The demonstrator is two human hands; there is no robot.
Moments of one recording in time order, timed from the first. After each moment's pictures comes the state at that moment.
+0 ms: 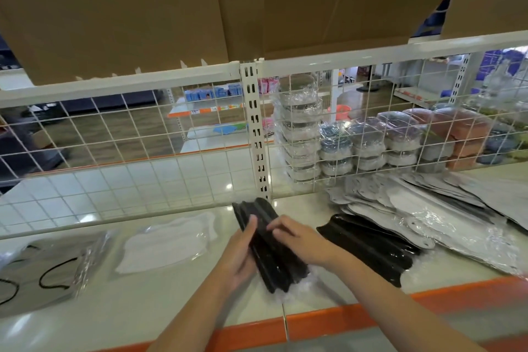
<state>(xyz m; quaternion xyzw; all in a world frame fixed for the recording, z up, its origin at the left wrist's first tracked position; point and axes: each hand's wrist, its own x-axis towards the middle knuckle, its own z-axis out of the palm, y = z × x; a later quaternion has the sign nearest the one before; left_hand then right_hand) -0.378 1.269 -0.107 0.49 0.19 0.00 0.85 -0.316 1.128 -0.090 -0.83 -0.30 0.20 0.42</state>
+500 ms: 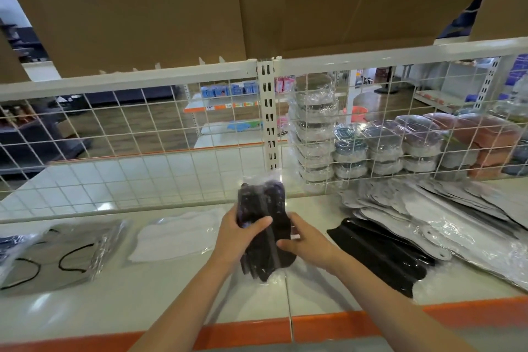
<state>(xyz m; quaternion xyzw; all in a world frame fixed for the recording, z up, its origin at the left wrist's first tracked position) -0.379 1.281 -0.082 0.74 0.15 0.21 0.62 -0.308 1.138 -0.105 -0.78 -0.27 0.25 0.51</state>
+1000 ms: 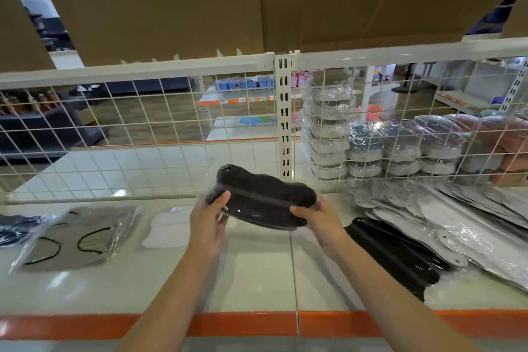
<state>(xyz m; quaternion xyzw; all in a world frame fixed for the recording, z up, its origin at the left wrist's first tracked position) -0.389 1.331 -0.076 0.43 0.21 0.29 0.83 -0.293 1.153 -0.096 -0.63 -0.12 0.20 0.74</state>
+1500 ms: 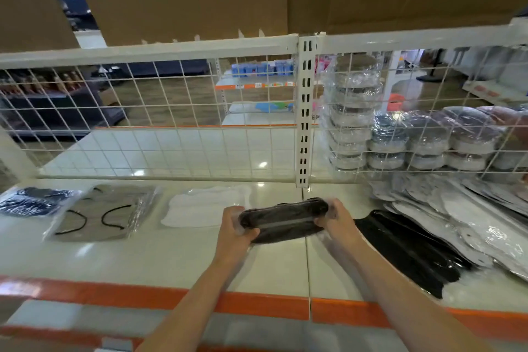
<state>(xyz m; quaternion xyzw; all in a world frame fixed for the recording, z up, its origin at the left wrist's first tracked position) -0.416 1.324 -0.146 0.68 0.25 0.20 0.66 -0.288 1.149 -0.150 -0.66 -0.07 0.23 0.71</state>
